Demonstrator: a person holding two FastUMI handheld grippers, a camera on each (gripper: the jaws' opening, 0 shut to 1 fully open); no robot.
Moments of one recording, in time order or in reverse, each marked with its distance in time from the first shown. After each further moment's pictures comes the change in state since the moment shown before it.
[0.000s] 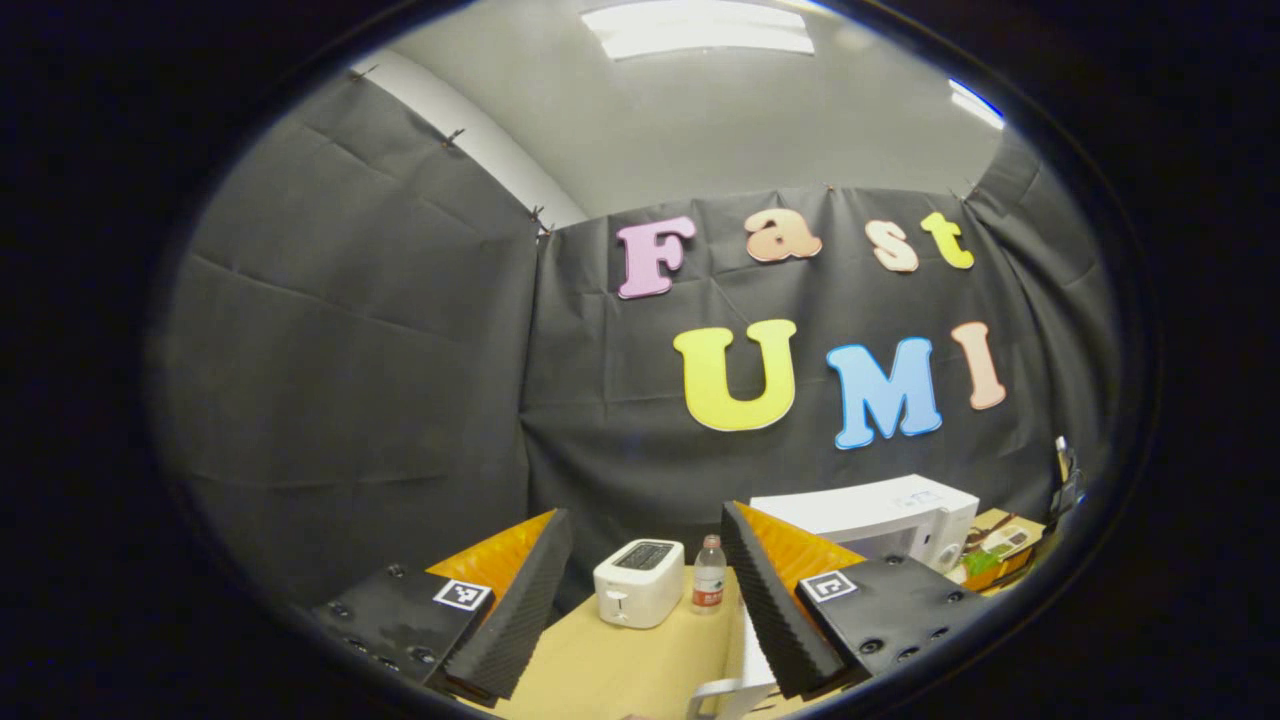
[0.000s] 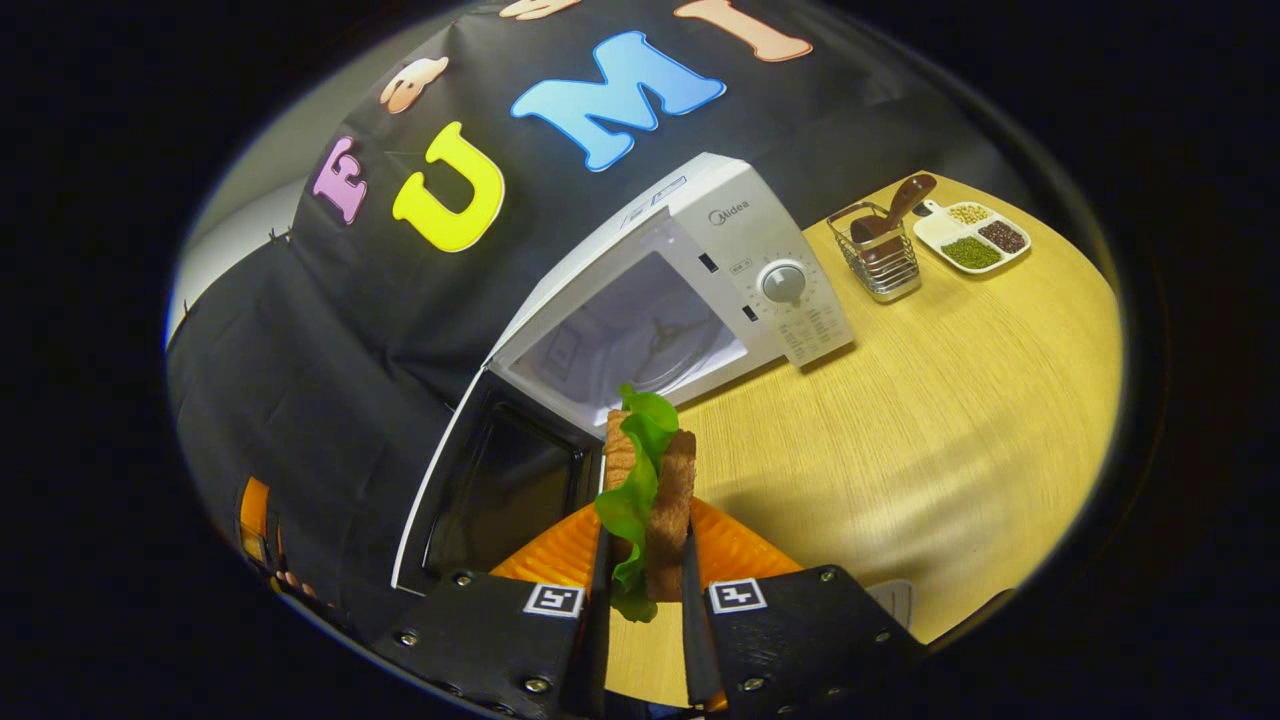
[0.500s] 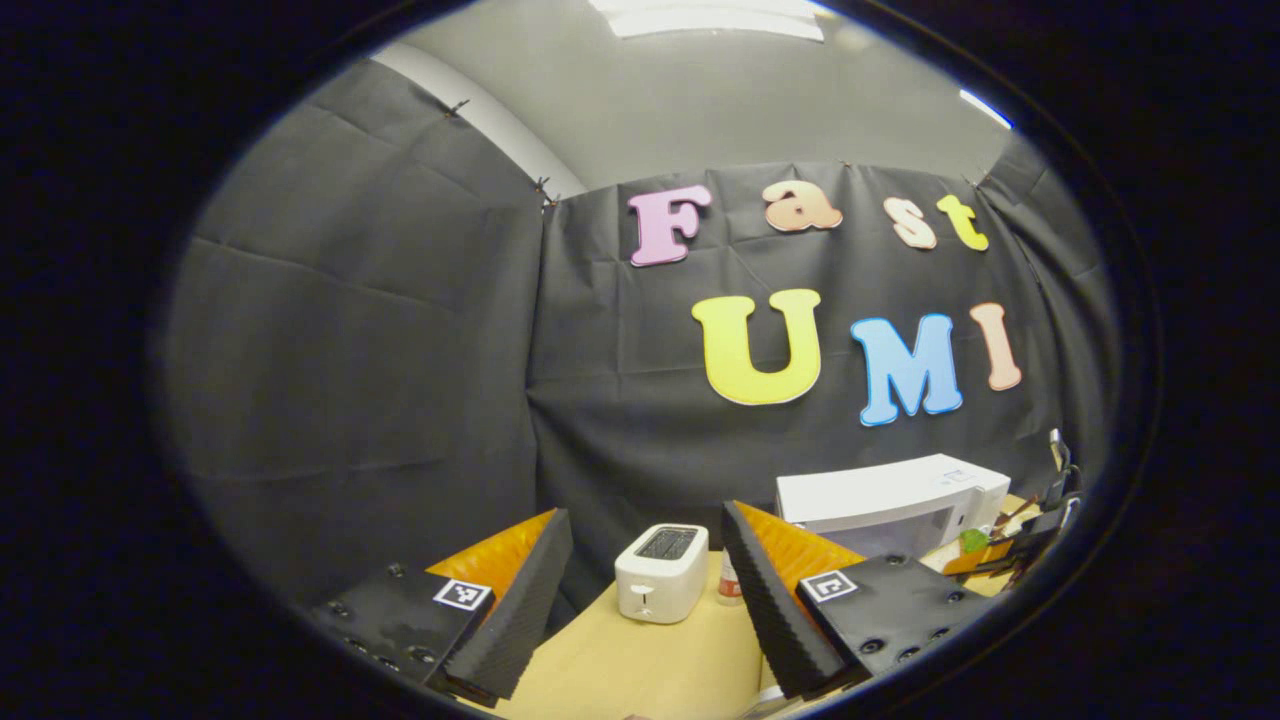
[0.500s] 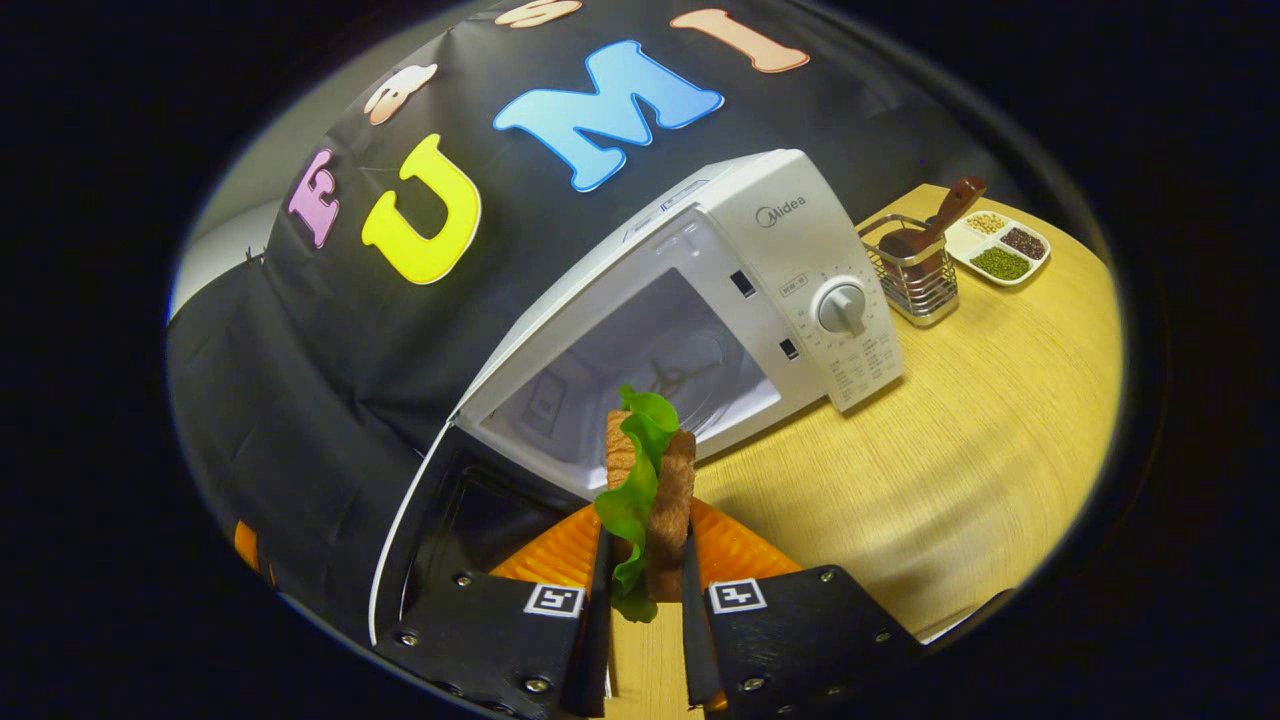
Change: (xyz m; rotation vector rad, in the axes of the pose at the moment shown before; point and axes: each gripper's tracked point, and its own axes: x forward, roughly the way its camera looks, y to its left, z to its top) left arm 0.055 0.038 -0.036 -0.014 0.069 -0.016; right arm 0.095 0.017 0.037 0.028 -0.153 -0.059
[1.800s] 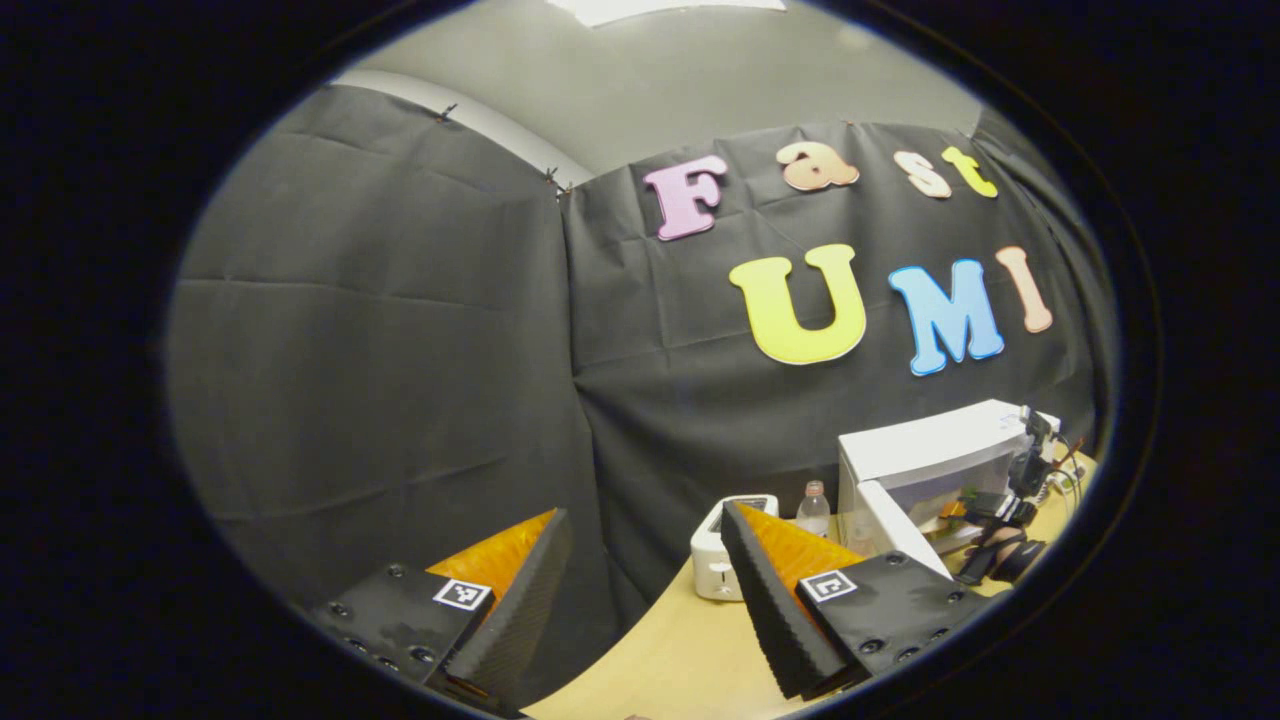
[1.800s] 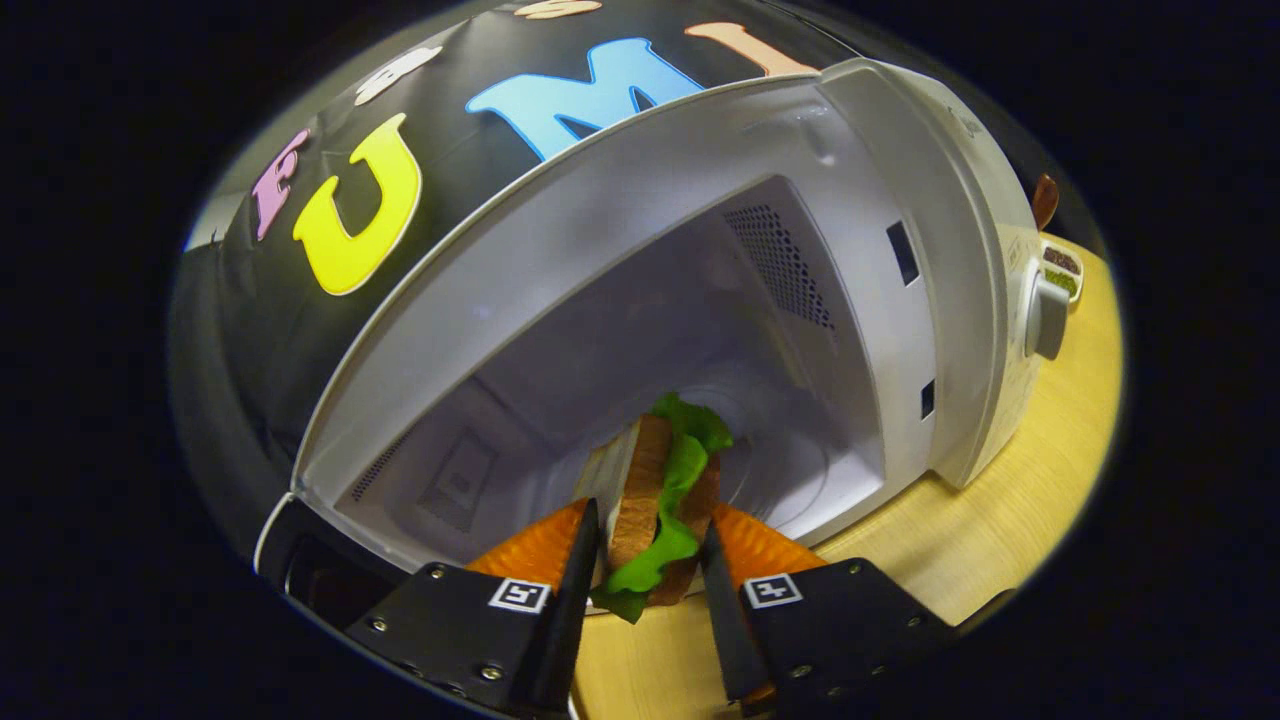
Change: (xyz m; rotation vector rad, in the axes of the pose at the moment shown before) left arm -0.007 0.060 -0.018 0.137 0.064 0.118; right arm 0.166 -0.021 0.028 -0.089 -0.185 -0.195
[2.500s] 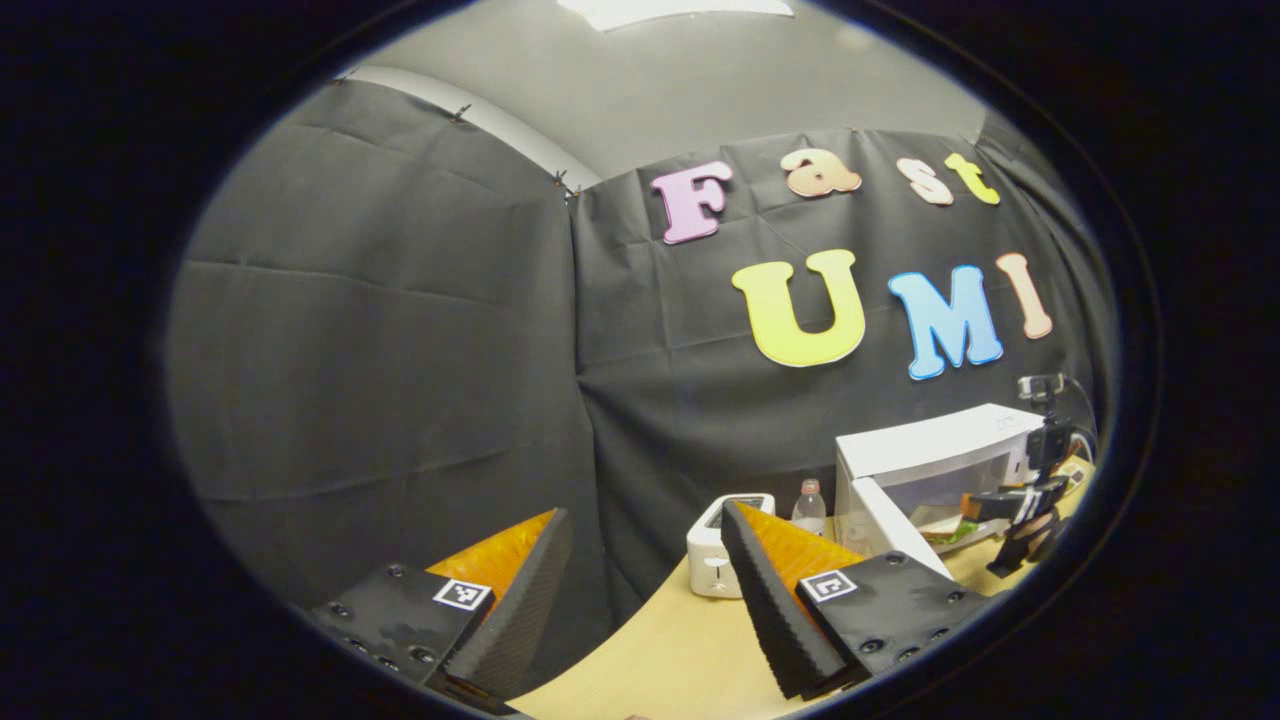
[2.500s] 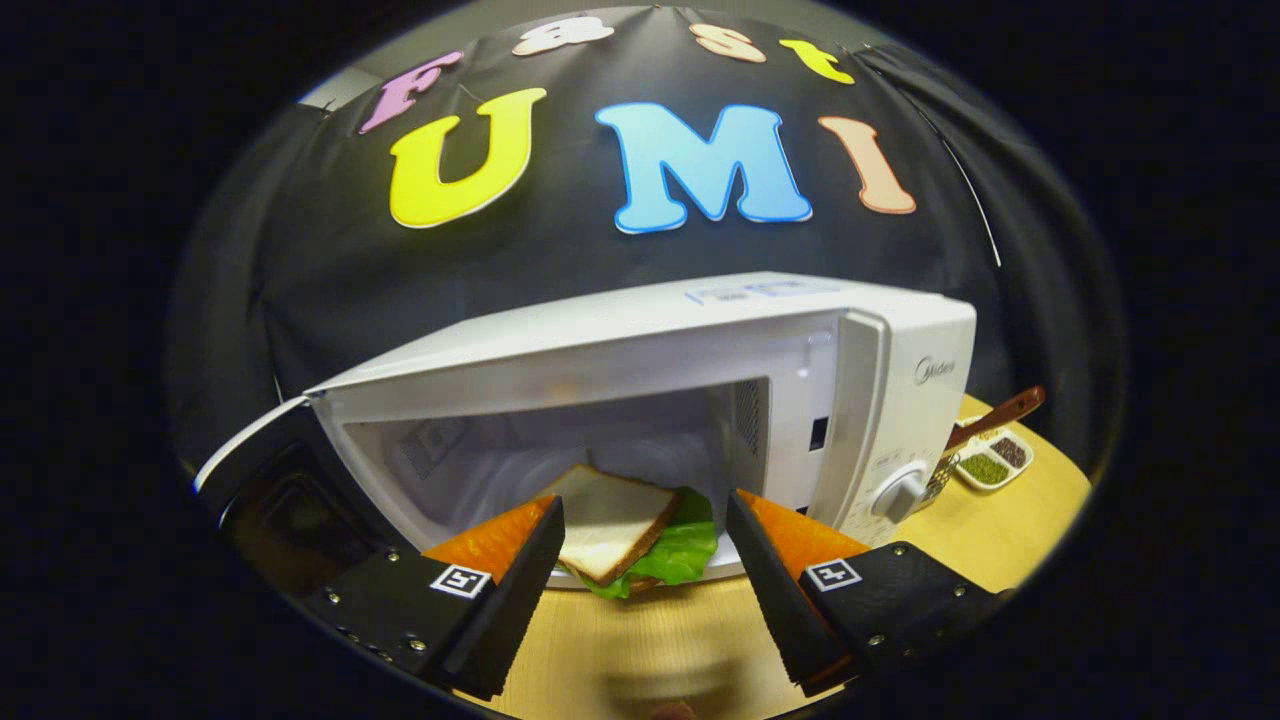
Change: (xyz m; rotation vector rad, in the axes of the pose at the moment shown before) left arm -0.019 -0.008 -0.024 -0.037 -0.017 0.014; right arm -0.086 -0.005 0.052 -0.435 -0.144 -0.027
